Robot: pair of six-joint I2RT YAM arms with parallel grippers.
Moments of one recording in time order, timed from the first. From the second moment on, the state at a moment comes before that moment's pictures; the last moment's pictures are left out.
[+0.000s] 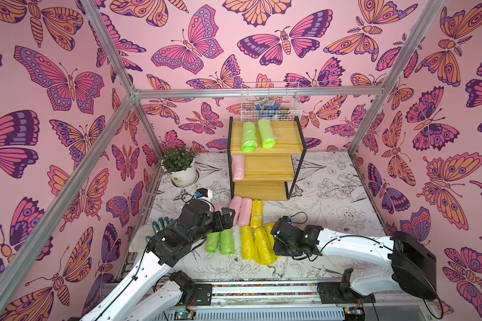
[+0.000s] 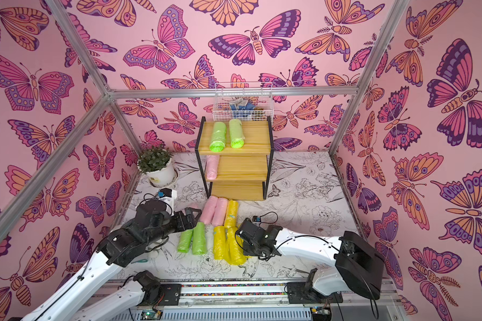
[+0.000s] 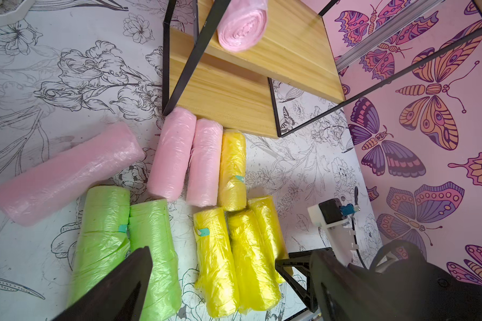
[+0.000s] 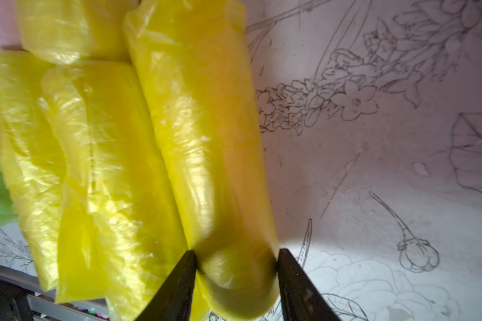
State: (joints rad) left arm -0.62 0.77 0.84 -0.68 -0.02 -0.71; right arm 1.04 1.40 0.76 -0.58 0.08 1.07
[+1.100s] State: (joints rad) left arm -0.62 0.73 0.80 -0.68 -0.02 -0.72; right arm 1.00 1.33 0.94 -0.70 0.37 0.91
